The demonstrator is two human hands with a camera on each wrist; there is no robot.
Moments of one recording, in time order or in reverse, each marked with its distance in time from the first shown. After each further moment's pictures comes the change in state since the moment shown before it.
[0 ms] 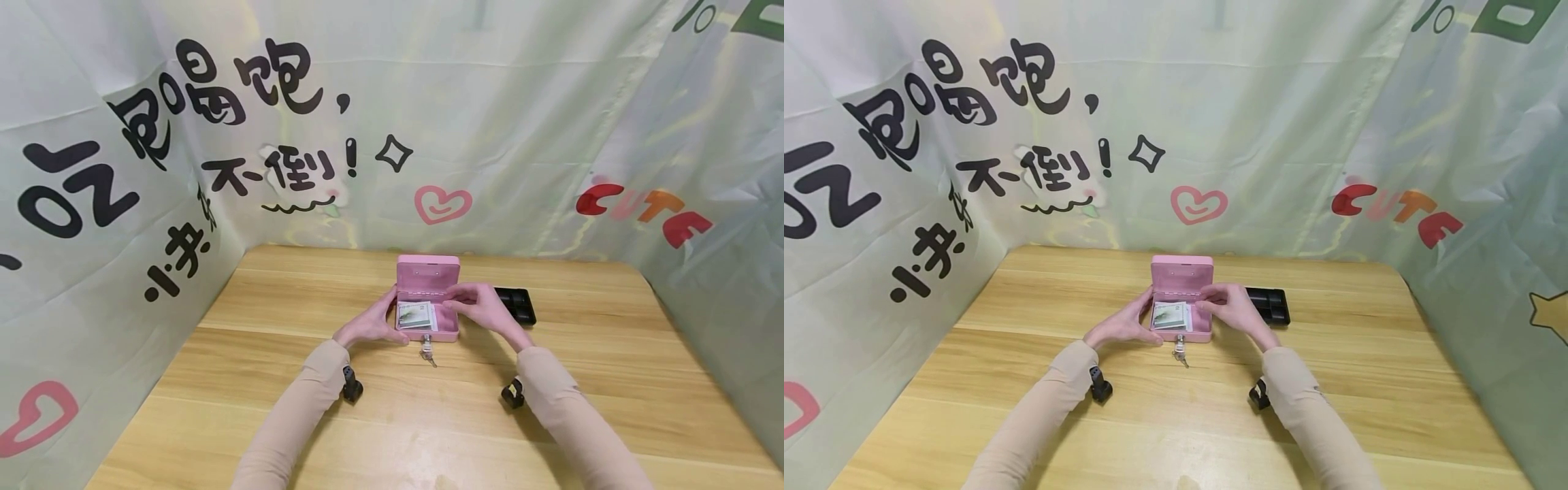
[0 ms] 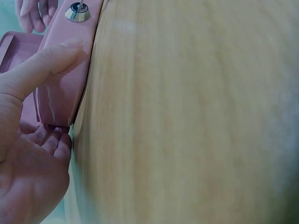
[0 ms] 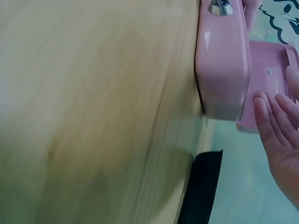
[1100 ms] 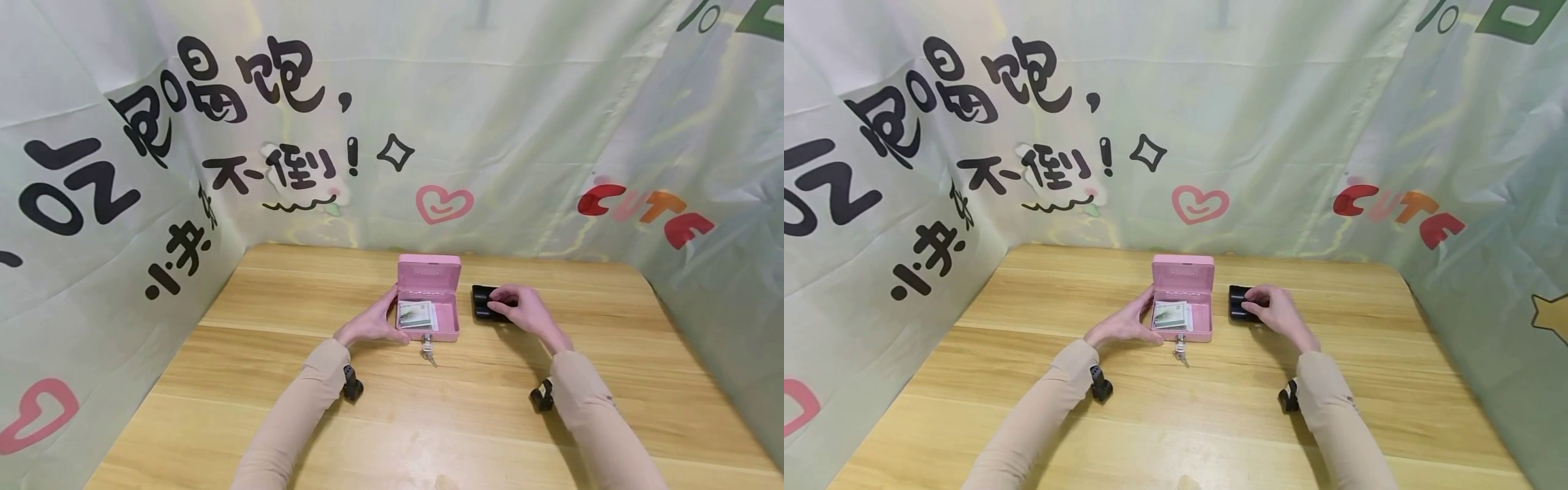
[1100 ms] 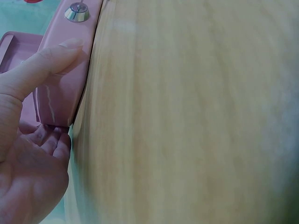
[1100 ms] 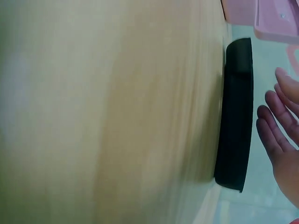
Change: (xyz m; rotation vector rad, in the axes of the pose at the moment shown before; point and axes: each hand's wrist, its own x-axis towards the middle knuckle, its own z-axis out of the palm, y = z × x) left_hand 0.002 -0.002 -0.001 0.002 -0.008 0.075; right_hand -0.026 0.052 -0.047 -0.234 0.135 0.069
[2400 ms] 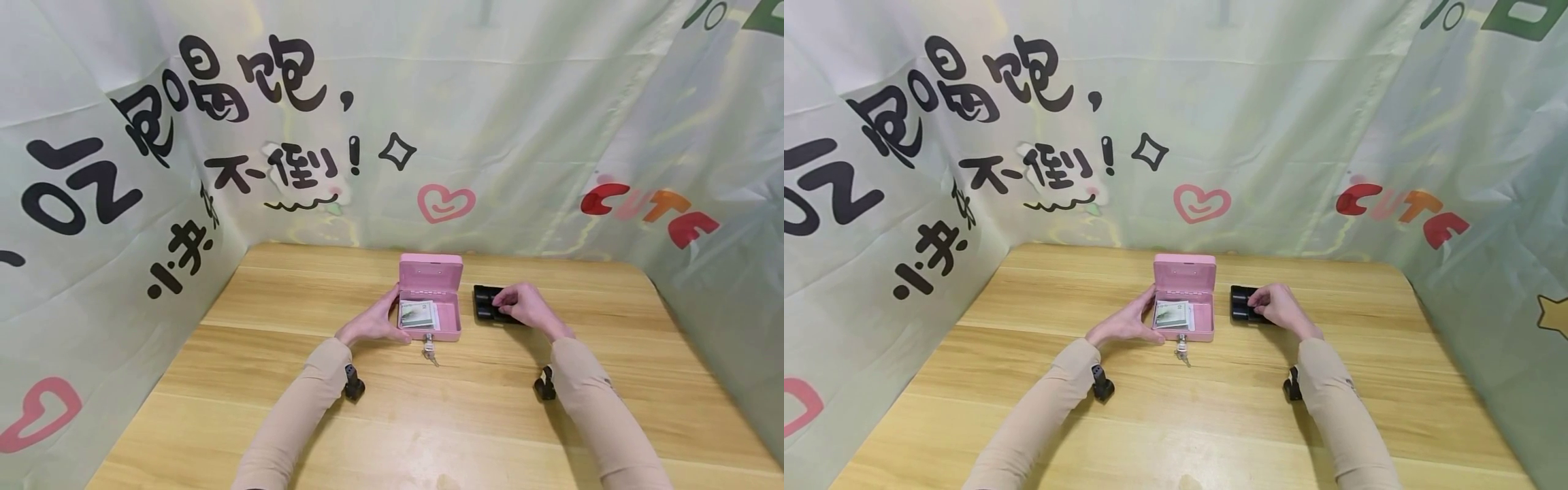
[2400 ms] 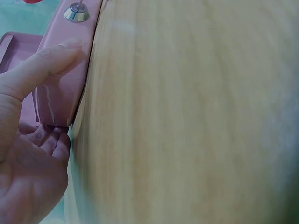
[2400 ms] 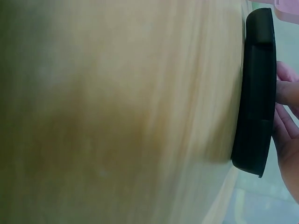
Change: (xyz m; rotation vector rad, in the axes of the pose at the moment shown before) left_hand 0.000 0.000 -0.001 0.002 -0.003 -0.016; right_hand 0.017 0.021 -0.002 0.032 -0.135 -0.065
